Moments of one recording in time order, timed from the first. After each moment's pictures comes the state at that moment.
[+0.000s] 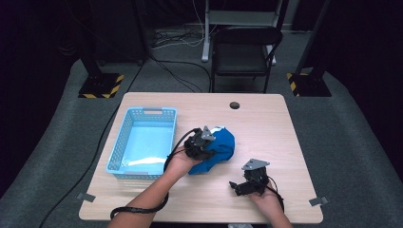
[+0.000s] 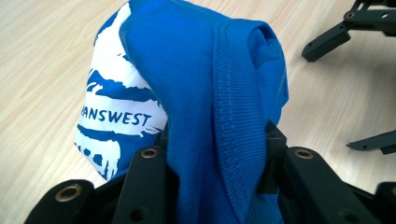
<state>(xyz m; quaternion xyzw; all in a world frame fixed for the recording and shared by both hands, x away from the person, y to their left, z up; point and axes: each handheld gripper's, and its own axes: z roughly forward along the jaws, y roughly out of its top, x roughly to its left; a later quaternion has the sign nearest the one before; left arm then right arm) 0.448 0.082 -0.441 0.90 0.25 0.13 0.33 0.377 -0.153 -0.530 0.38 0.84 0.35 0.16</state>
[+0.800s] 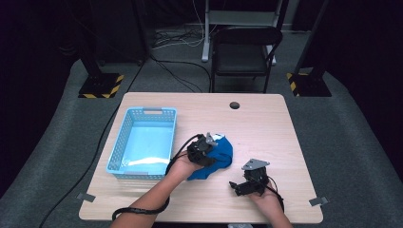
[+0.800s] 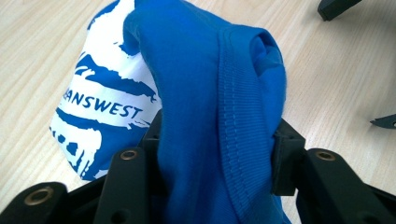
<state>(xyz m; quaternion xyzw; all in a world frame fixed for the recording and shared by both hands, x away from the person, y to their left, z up) 0.451 0.075 -0.471 0.92 0.25 0.10 0.29 0.377 -0.153 -0.530 0.38 0.84 0.35 0.16</state>
